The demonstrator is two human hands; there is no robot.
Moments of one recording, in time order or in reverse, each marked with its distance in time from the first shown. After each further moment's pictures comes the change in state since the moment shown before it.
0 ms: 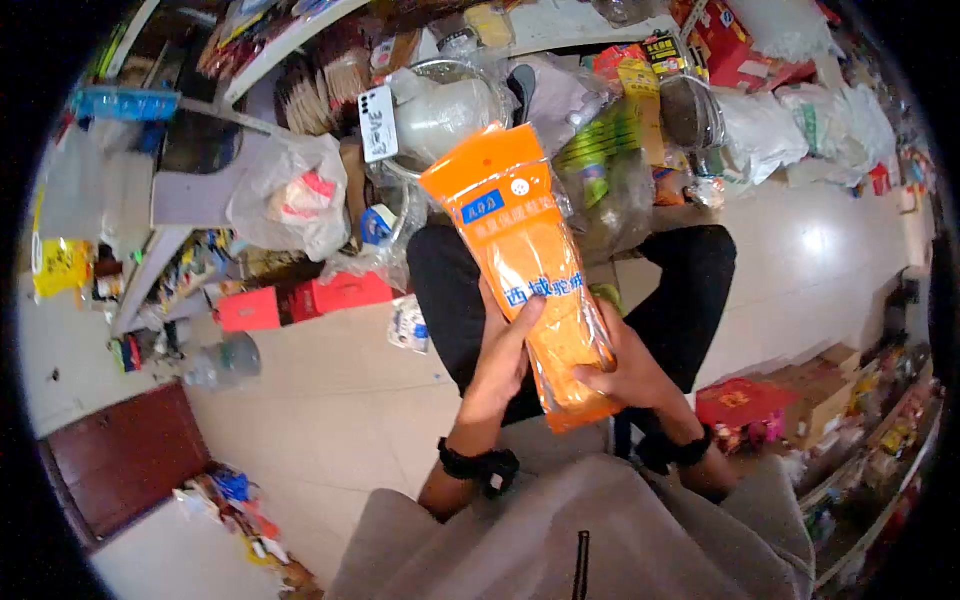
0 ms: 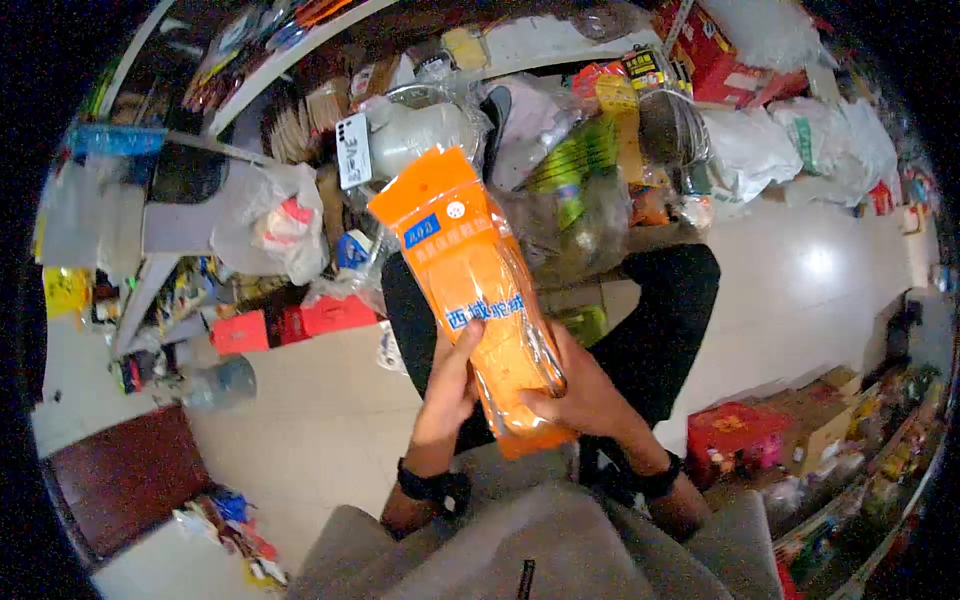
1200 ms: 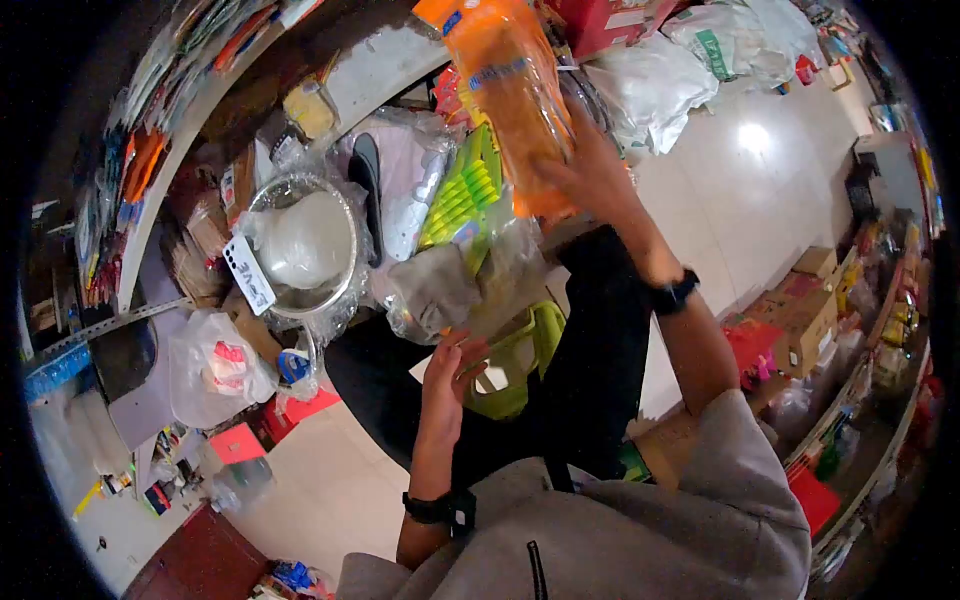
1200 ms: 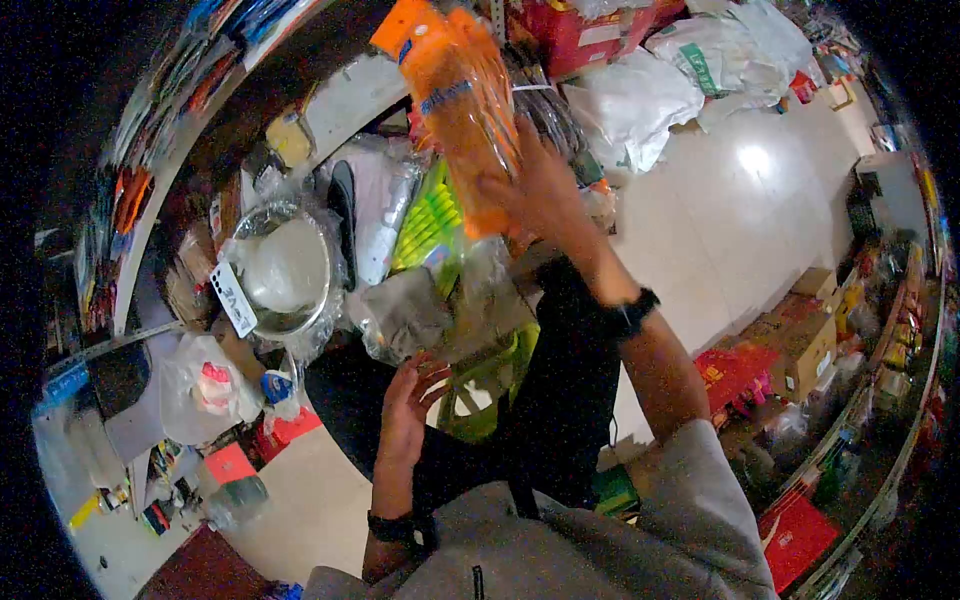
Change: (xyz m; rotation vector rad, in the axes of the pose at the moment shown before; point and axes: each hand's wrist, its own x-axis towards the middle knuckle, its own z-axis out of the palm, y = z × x) left_hand 0.117 -0.052 0.026 0.362 -0.001 -0.336; right_hand 0.152 -0.023 -0.282 -0.463 0.735 -0.210
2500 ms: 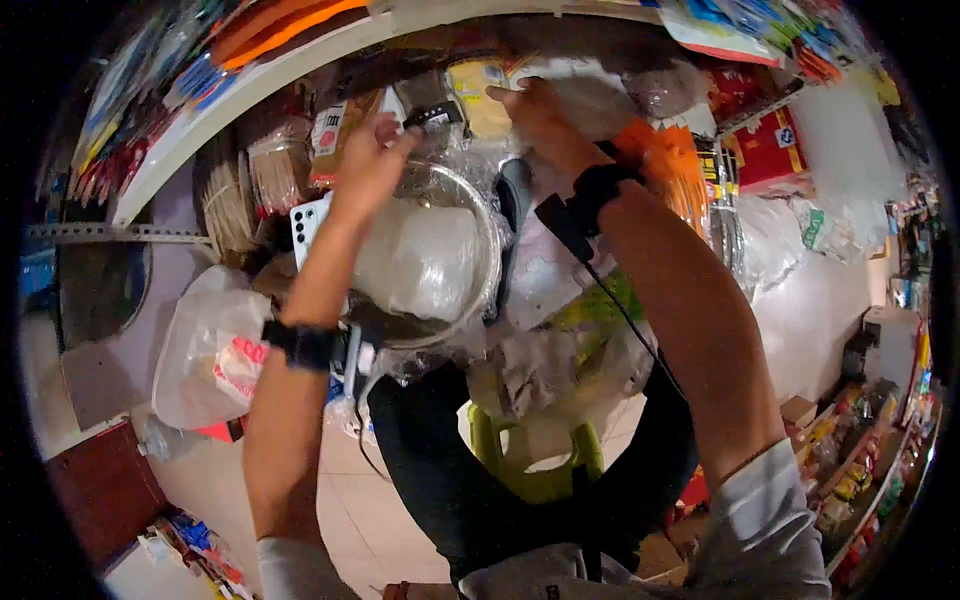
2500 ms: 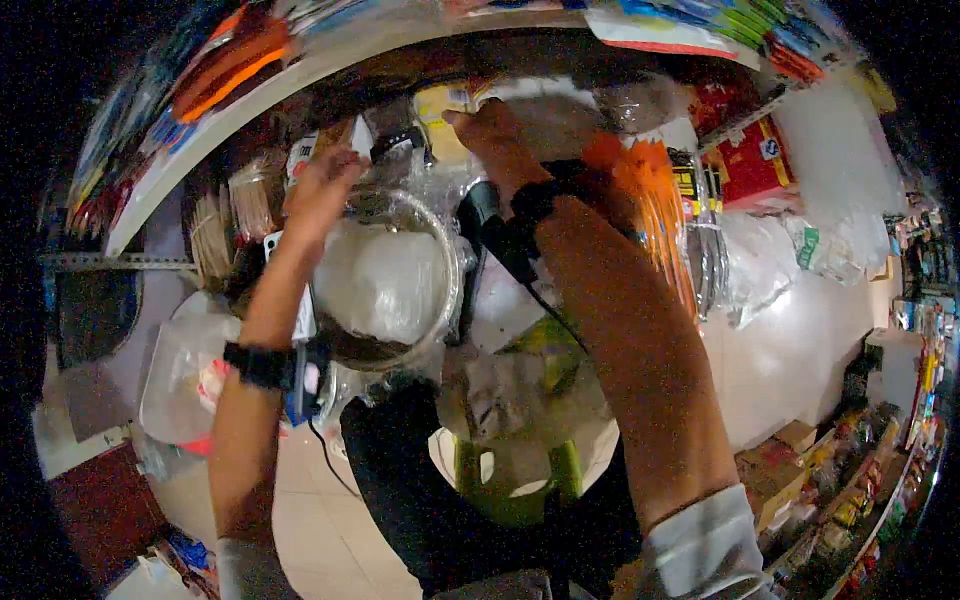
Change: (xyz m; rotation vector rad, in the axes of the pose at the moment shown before) left_hand 0.244 0.311 -0.189 0.754 0.388 0.647; right_hand 0.278 -0.094 0.320 -0.084 -0.057 0.093
